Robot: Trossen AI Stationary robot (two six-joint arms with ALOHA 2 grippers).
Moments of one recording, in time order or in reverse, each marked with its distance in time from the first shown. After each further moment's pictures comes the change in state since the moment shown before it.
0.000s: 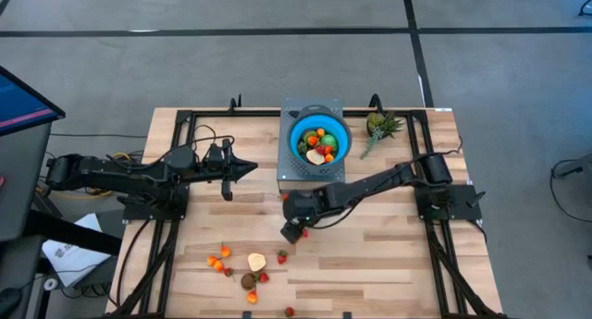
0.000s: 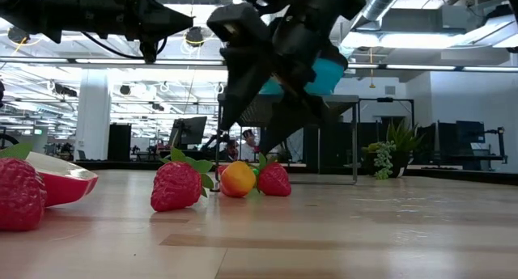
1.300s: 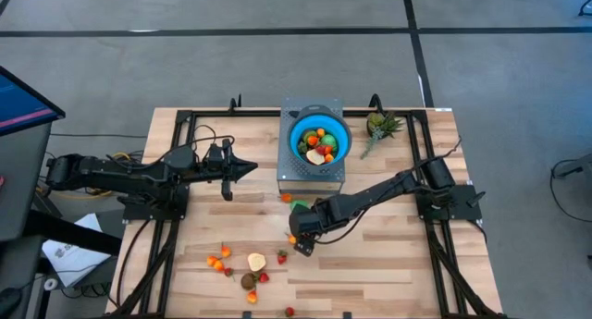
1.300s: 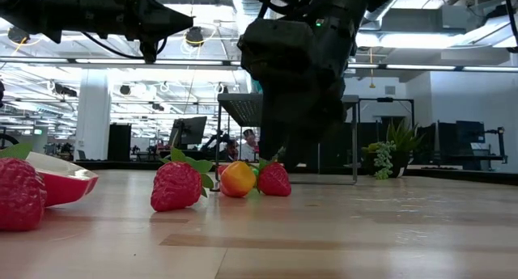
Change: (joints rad) left arm 0.000 0.001 0.000 0.000 0.000 0.000; right arm 0.088 0.000 -0.037 -0.080 0.094 -0.165
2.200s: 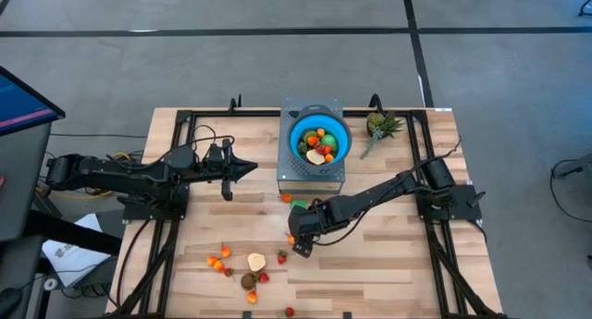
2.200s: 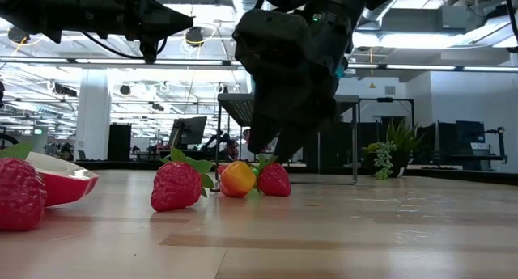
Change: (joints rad) left arm 0.000 0.000 0.000 0.000 0.000 0.000; right arm 0.001 0.000 0.000 0.049 0.023 -0.034
